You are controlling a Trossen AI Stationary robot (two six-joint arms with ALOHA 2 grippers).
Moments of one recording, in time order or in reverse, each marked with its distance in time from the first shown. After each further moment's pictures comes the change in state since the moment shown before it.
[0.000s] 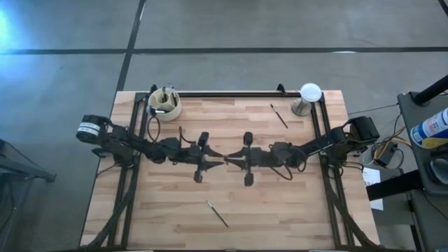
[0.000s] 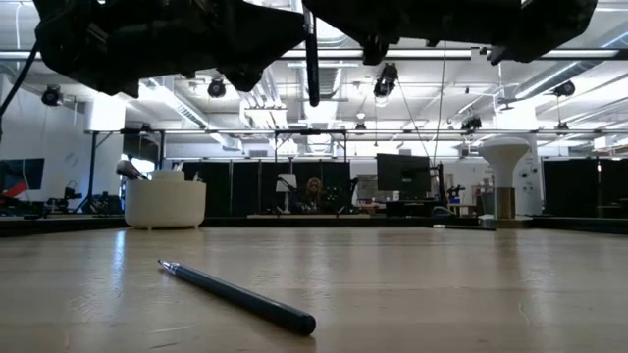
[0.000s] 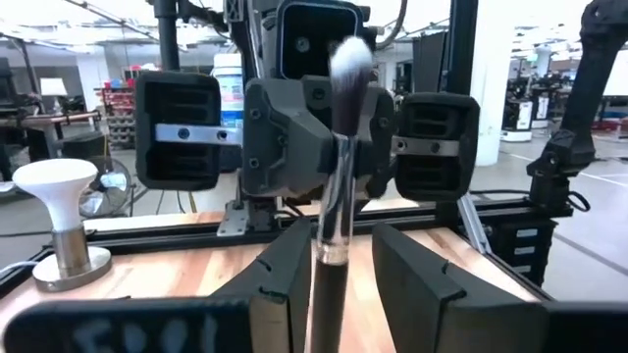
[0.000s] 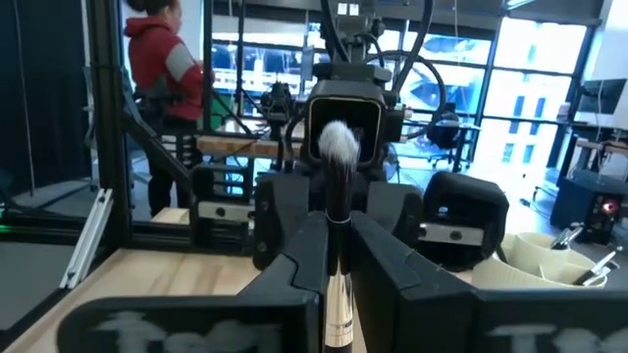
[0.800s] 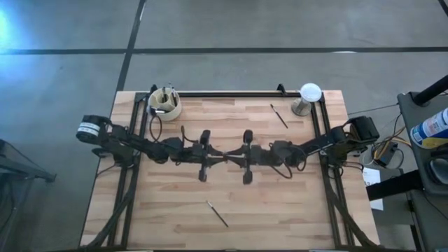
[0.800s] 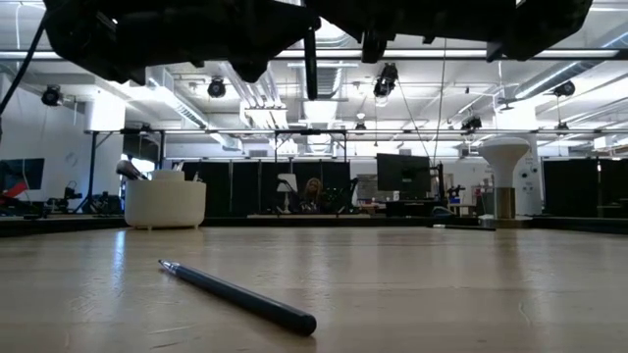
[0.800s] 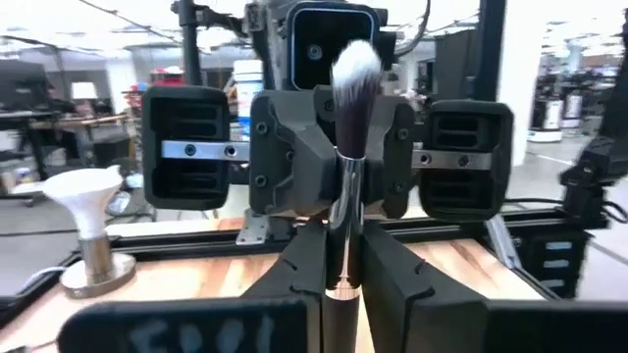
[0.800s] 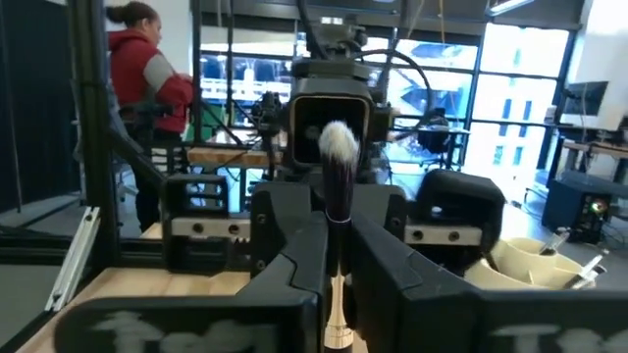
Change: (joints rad) left arm 0.000 0.000 0.073 -0.071 -0.079 0.015; right arm -0.001 0.001 0.019 0.007 0.009 0.006
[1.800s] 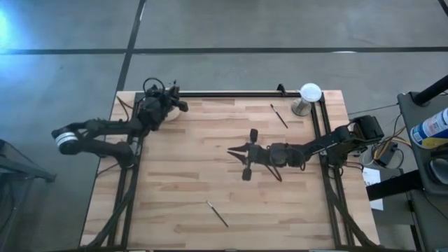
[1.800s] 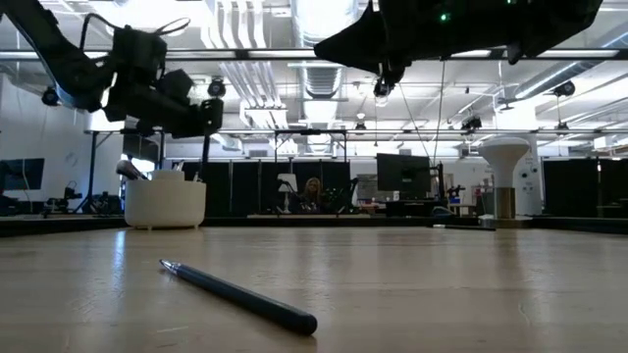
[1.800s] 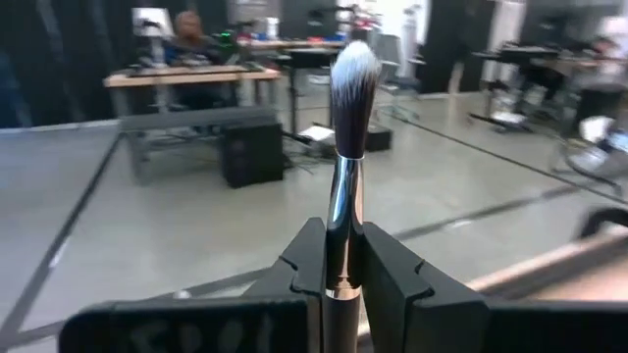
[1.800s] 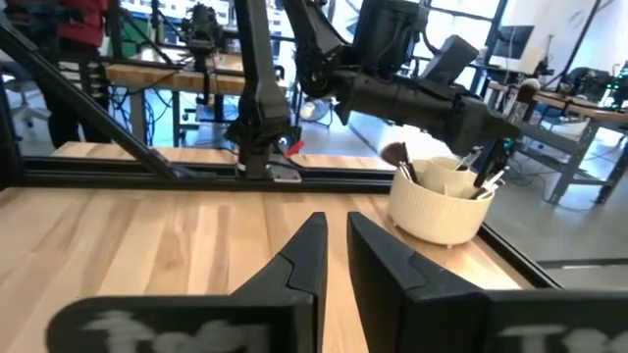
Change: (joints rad) left arm 0.745 -0.323 -0.244 -0.227 -0.481 -0.065; right arm 0.001 -0.054 -0.033 -0.221 0.201 -0.014
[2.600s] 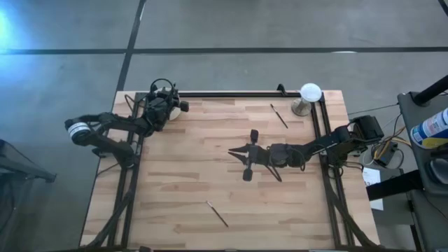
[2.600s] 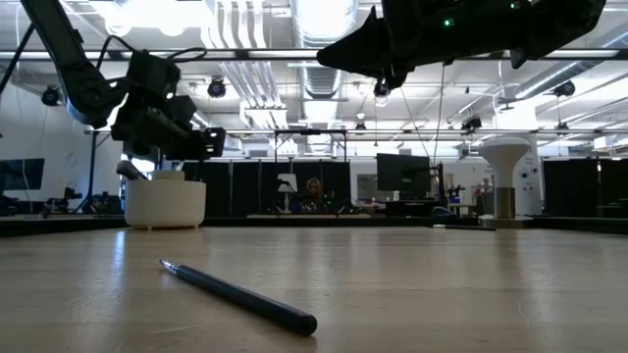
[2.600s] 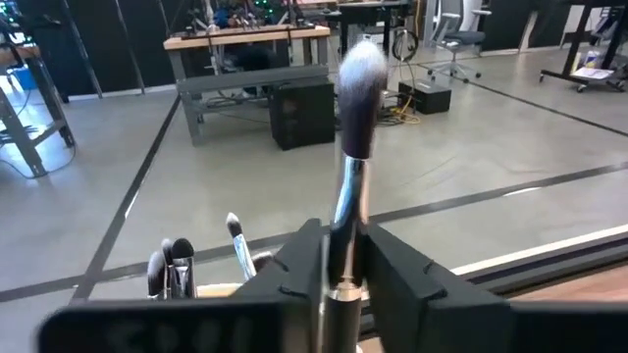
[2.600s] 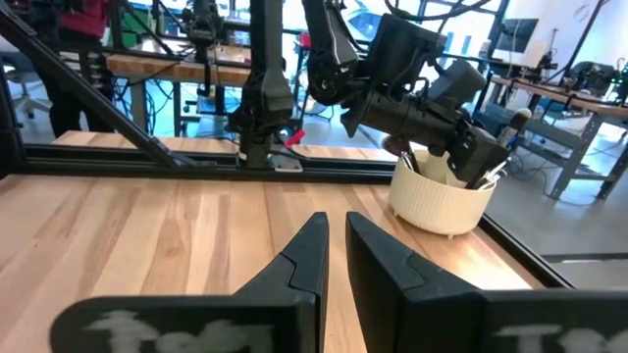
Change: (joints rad) left arm 0.041 0.186 -0.004 0.062 -0.110 -0.031; right arm 0.000 0.001 -0.018 -0.003 -0.001 0.003
